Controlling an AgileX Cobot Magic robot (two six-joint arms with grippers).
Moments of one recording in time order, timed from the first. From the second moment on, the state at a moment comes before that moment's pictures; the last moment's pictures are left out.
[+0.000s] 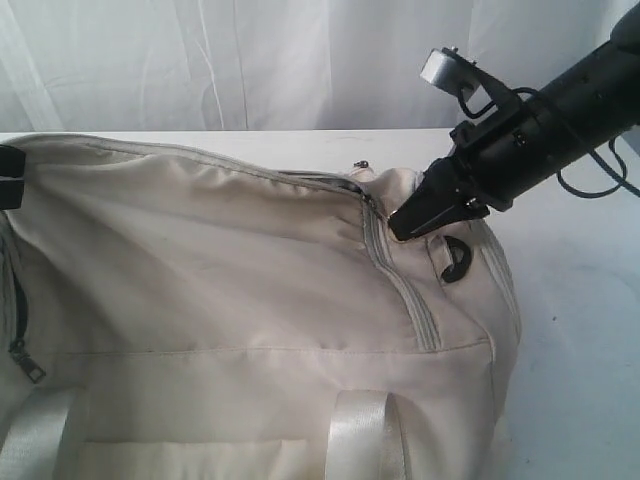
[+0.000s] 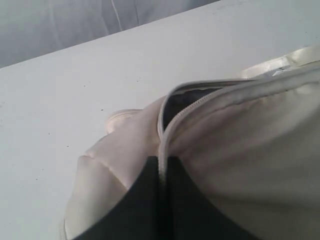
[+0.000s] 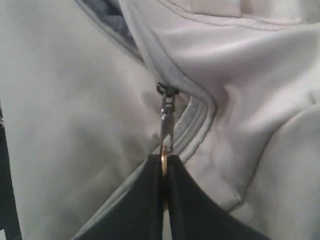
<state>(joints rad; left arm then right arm) -0.03 1.07 -0.74 -0.81 0.40 1.02 0.27 1.71 -1.26 0.86 1.21 -0.95</state>
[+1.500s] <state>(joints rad) -0.03 0.99 -0.74 -0.91 0.45 1.16 0.27 1.62 -1.12 1.03 1.19 -1.13</state>
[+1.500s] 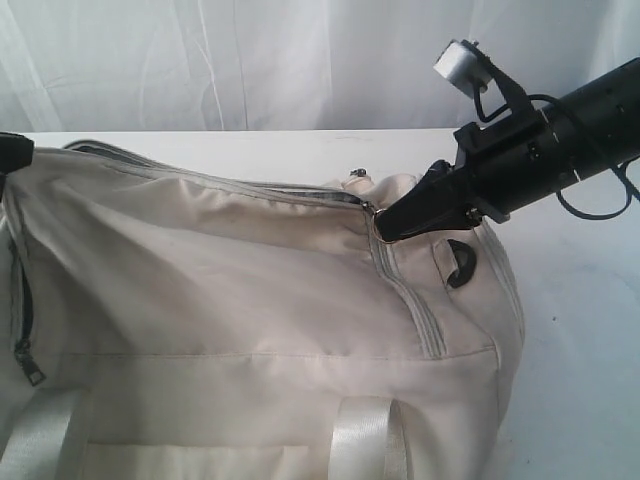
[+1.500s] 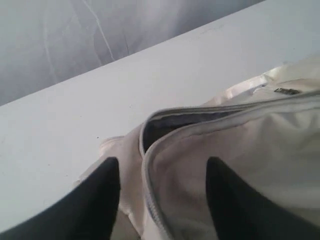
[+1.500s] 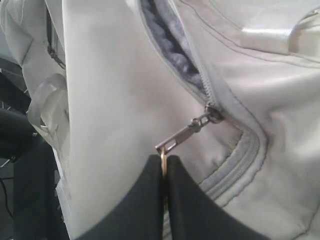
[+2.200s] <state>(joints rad) -0.15 1.15 -0.92 -1.40 1.07 1.94 0.27 1.62 -1.12 1.03 1.19 -1.13</state>
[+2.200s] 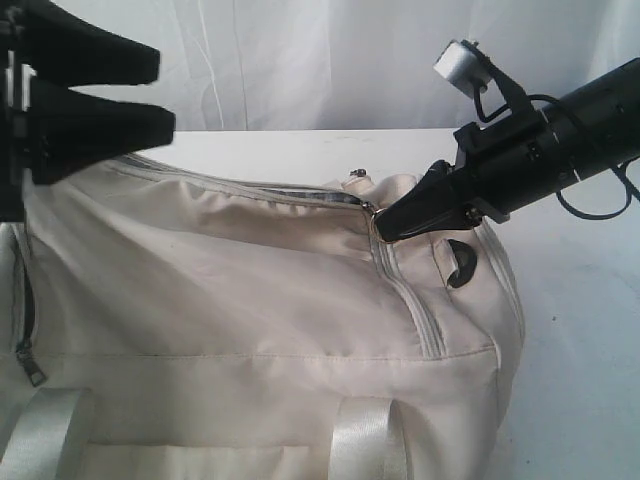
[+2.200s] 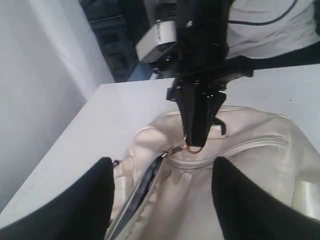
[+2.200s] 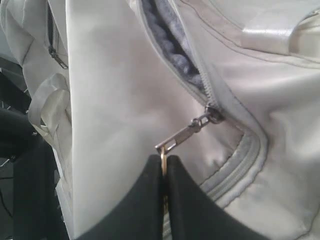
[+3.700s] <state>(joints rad) -0.58 1.58 -1.02 -1.48 0.54 2.11 0.27 1.62 -1.12 1.03 1.19 -1.15</state>
